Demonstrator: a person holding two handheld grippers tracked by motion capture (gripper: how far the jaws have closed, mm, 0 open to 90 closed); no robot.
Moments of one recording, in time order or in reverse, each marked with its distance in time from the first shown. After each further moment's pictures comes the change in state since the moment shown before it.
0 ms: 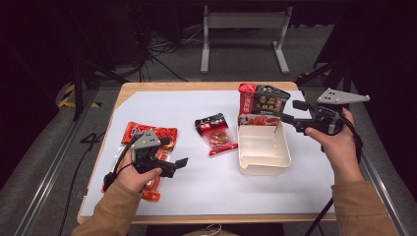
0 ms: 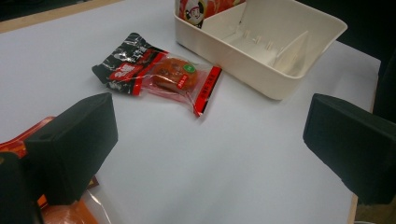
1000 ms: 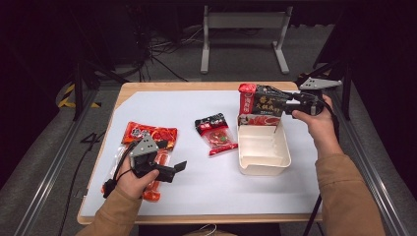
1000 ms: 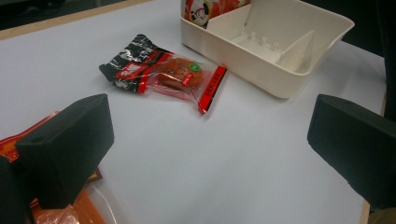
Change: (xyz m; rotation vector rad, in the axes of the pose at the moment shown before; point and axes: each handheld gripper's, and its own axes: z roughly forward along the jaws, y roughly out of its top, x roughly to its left) left arm -0.005 -0.014 -0.001 -0.042 0.037 0.013; right arm -0.065 -0.012 0.072 0.052 0.025 0.010
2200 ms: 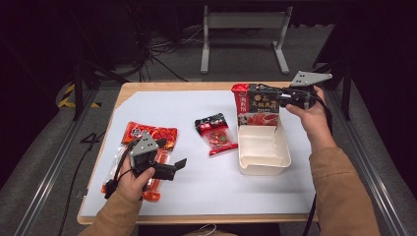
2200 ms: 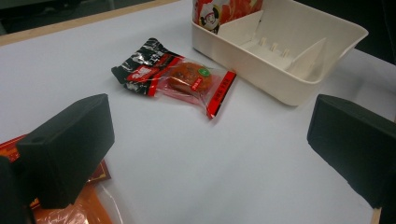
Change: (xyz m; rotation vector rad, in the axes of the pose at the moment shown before) left arm -0.002 0.003 -0.001 -0.013 0.049 -0.026; right arm 0.006 0.022 0.016 -0.037 0.061 -0.225
